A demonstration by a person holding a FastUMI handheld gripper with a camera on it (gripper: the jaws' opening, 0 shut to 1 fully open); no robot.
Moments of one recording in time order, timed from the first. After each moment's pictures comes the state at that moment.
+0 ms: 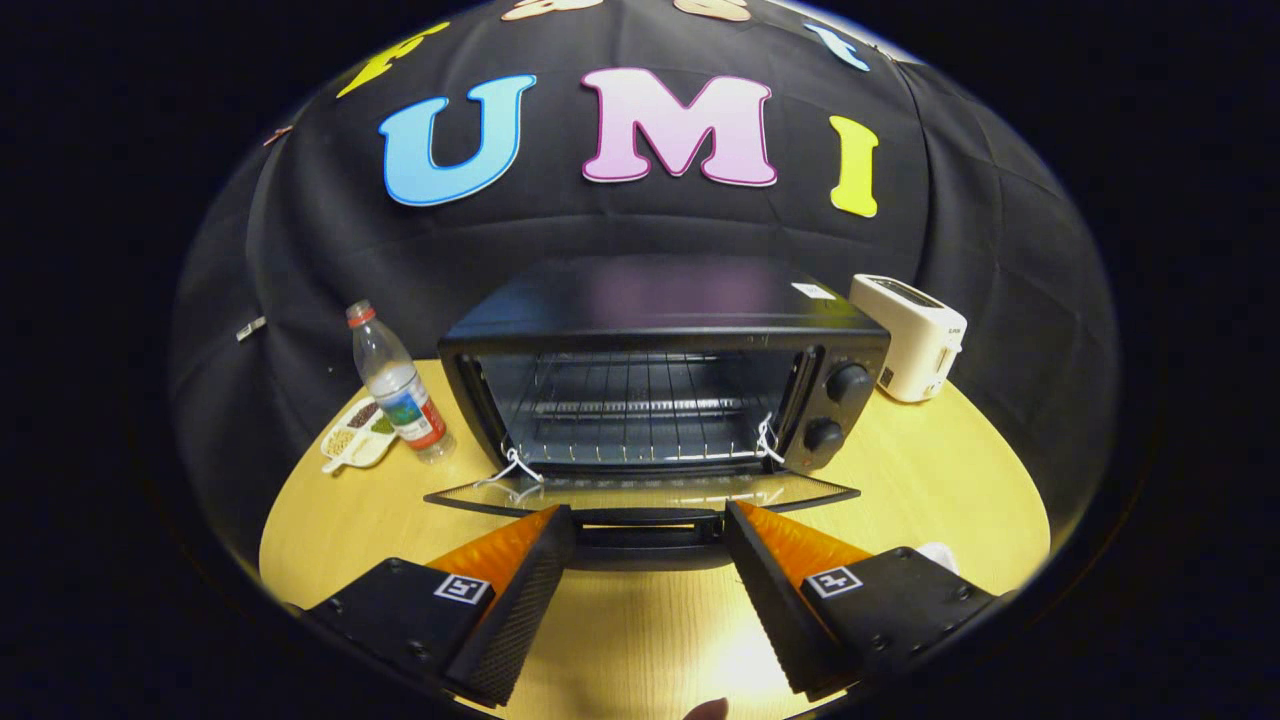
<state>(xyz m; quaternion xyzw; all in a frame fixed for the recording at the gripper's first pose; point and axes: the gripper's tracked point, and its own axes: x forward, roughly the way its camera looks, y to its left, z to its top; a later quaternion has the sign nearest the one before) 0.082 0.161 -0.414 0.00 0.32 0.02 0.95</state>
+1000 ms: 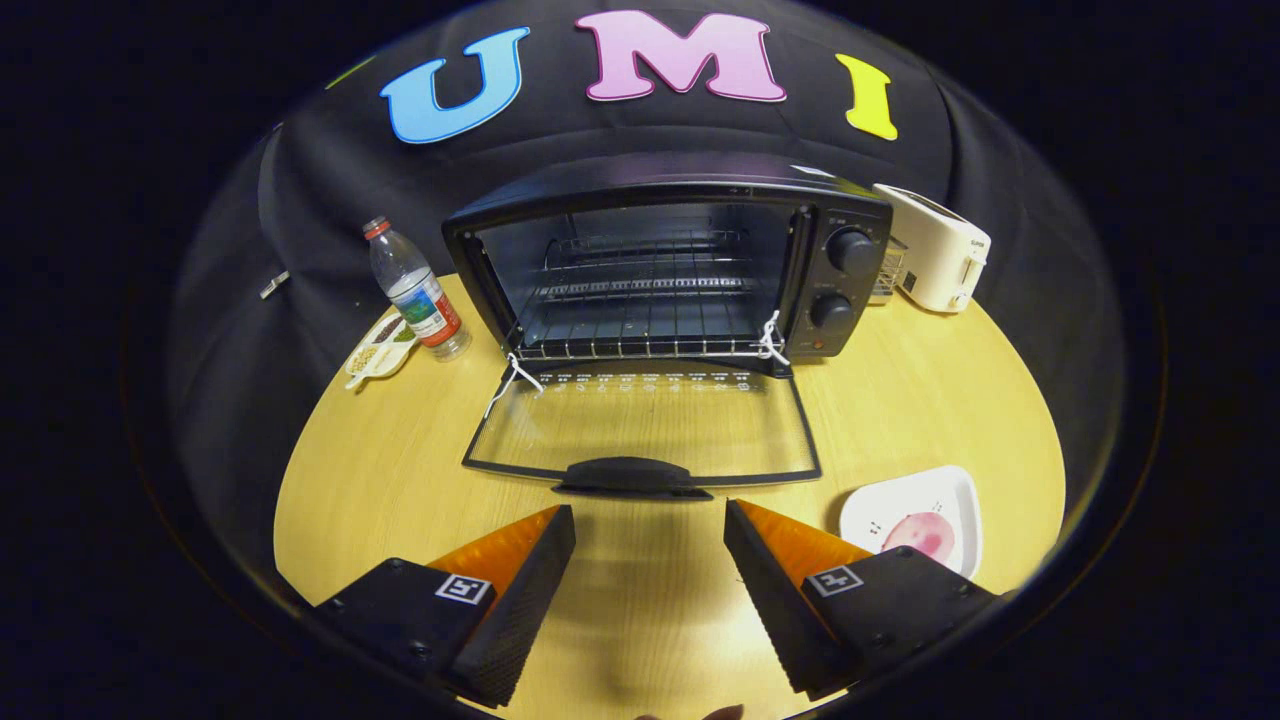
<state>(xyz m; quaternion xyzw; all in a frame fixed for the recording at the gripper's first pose) 0.011 0.130 -0.434 0.03 0.45 0.08 0.89</state>
